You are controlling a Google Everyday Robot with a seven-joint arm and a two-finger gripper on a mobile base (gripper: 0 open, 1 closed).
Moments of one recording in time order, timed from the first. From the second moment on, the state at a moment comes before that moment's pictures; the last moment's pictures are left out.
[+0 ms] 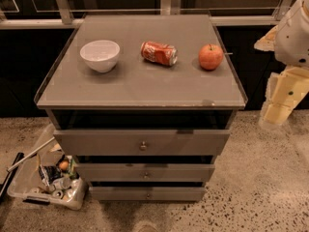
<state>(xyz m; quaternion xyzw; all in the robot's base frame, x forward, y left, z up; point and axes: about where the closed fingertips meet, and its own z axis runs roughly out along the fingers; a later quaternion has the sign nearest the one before) 0.438 -0.217 0.976 -0.60 0.78 -0.03 0.16</state>
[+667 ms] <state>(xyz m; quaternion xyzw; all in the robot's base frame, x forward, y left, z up) 0.427 -0.199 0.946 -0.62 0.76 -0.02 0.19</state>
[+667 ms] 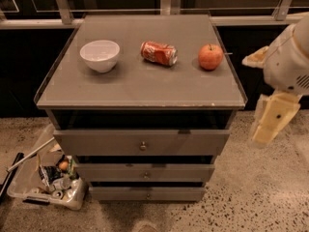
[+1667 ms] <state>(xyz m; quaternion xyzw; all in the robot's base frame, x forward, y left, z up) 0.419 -0.179 0.872 -0.64 0.72 0.05 0.28</state>
